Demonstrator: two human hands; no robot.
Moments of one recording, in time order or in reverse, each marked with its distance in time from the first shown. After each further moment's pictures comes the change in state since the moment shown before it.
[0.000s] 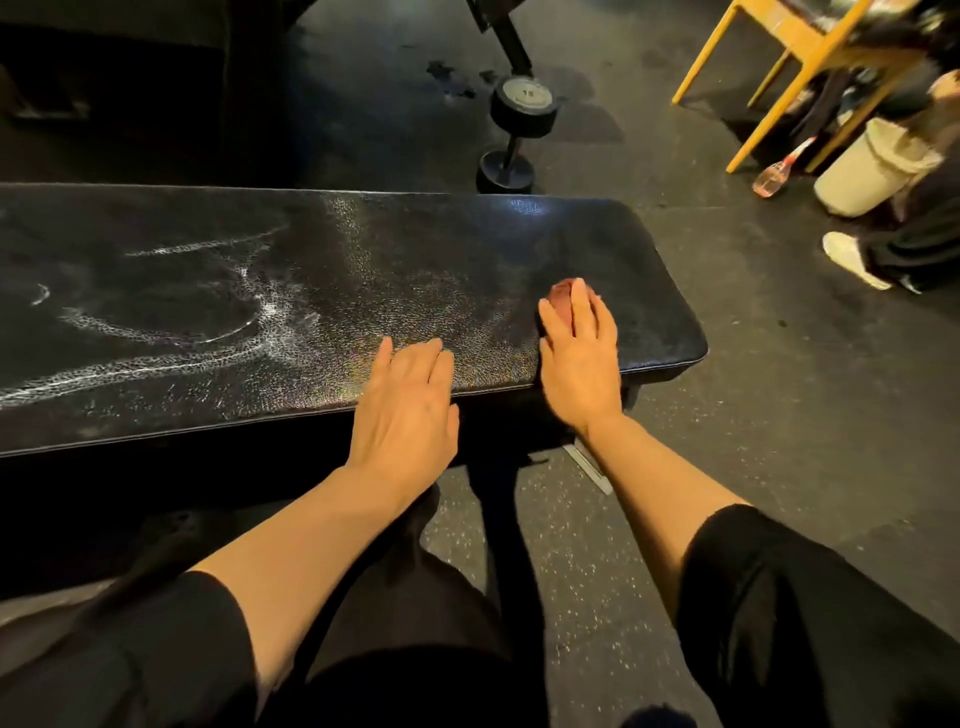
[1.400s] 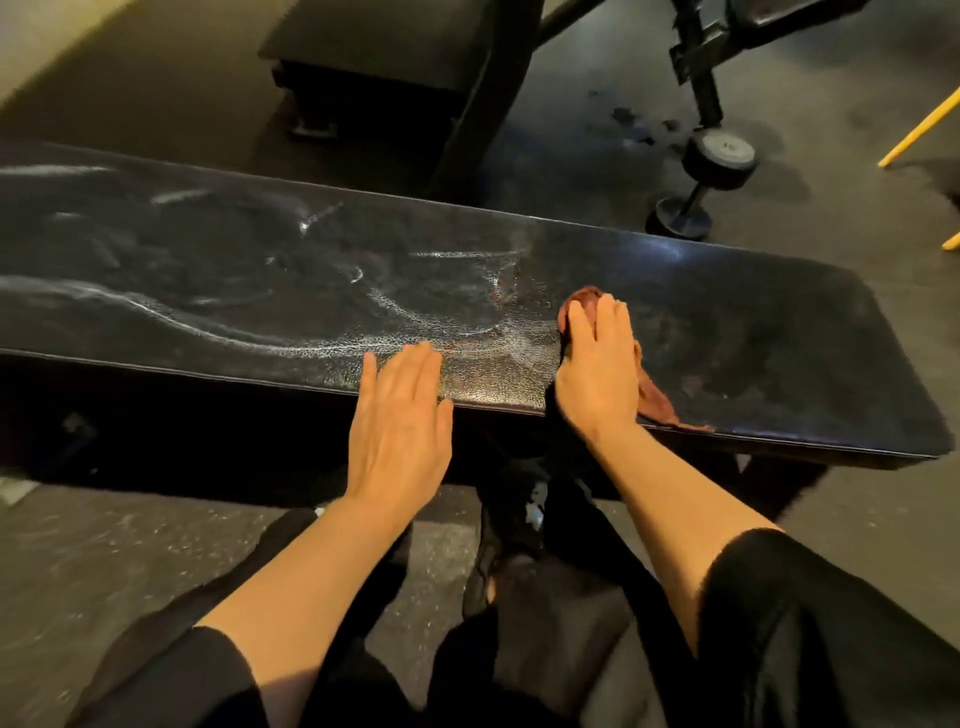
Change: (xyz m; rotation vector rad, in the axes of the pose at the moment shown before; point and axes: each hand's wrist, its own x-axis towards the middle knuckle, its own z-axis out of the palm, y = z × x) left_hand -0.105 -0.146 -0.050 -0.030 0.183 -0.397; right_hand 0.001 -0.198 0.028 0.139 -0.055 -0.182
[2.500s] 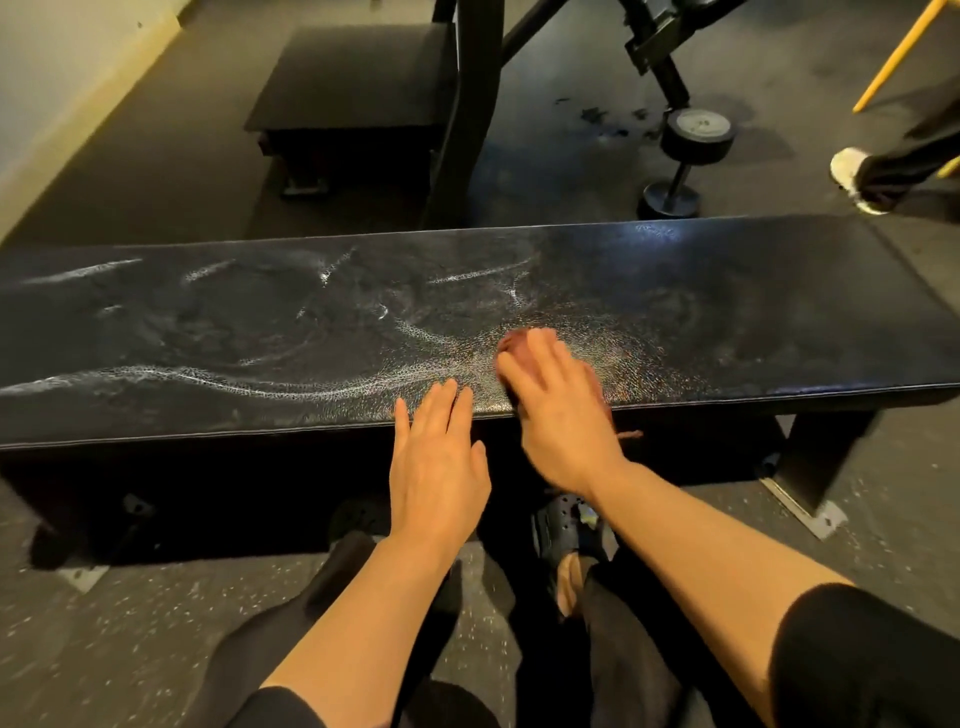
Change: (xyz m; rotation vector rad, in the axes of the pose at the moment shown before) left_hand -0.011 -0.017 -0.014 0.003 -0.110 0.062; right_hand -0.051 -0.065 0.013 0.039 -0.096 -0.166
